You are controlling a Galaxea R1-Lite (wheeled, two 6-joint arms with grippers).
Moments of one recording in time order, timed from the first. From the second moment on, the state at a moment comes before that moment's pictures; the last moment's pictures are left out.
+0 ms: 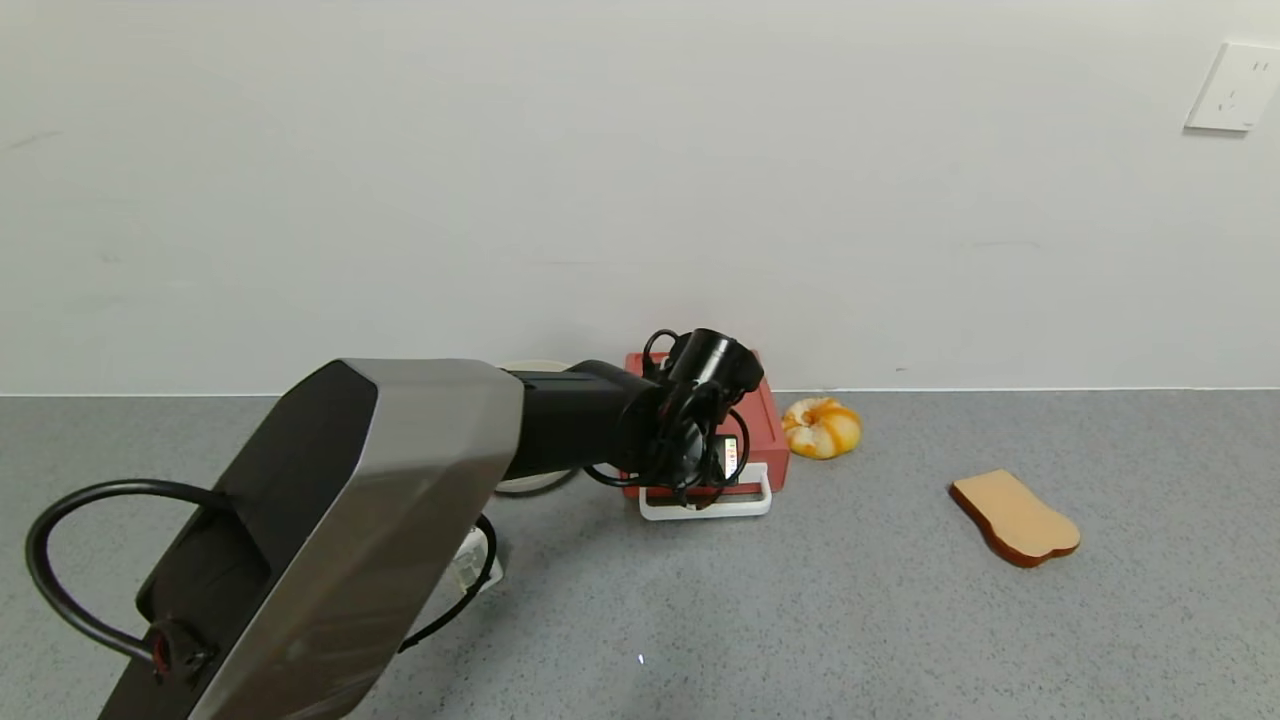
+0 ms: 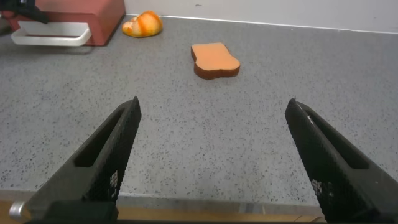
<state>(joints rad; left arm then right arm) -0.67 2.43 -1.97 0.40 0.35 -0.49 0.00 0.00 0.00 0.00 0.02 -0.02</state>
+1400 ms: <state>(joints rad) -0.69 1.85 -1.74 0.77 0.13 -0.35 0.00 0.00 0.00 0.00 0.02 -0.02</state>
